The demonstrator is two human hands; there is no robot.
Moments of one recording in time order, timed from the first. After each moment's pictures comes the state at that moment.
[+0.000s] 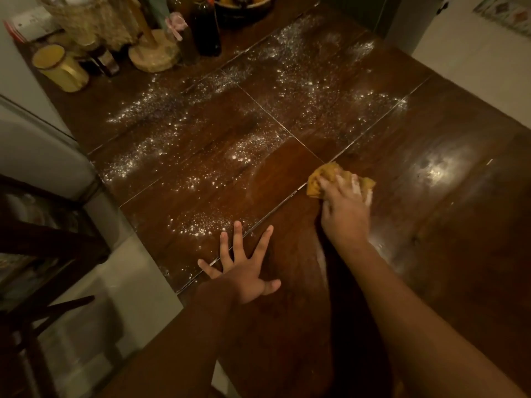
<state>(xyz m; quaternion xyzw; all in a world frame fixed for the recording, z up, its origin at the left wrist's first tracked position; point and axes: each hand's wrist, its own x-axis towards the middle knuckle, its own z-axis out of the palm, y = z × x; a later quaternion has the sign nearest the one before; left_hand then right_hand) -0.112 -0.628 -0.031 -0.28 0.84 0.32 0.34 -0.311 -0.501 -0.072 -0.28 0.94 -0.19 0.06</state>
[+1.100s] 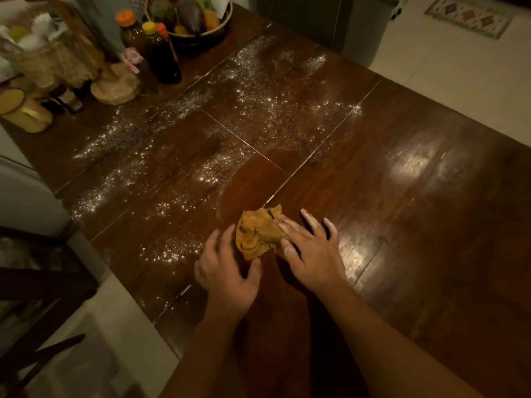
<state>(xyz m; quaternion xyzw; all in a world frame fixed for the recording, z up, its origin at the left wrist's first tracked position) -0.136 -0.593 -0.034 -0.38 0.88 0.27 -0.03 -0.265 -0.461 -0.075 -0.37 0.90 -0.20 0.10</state>
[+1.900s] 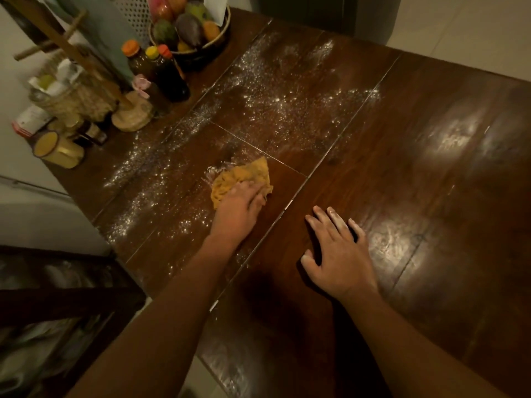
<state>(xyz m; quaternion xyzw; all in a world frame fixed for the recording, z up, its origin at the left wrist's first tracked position) -0.248 -0.710 -0.045 -0.18 0.97 0.13 0.01 -0.265 -0.469 -0.066 -0.30 0.92 -0.20 0.14</state>
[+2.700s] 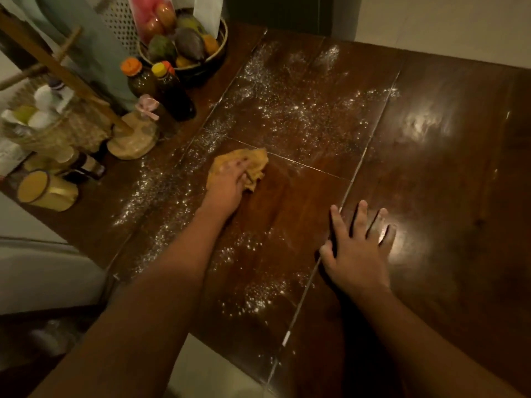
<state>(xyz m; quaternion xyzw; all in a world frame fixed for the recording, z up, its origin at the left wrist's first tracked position) -0.302 -0.881 -0.062 -0.08 0.98 0.17 0.04 -0.235 -0.576 -0.068 -0.10 0.98 -0.08 0.15</state>
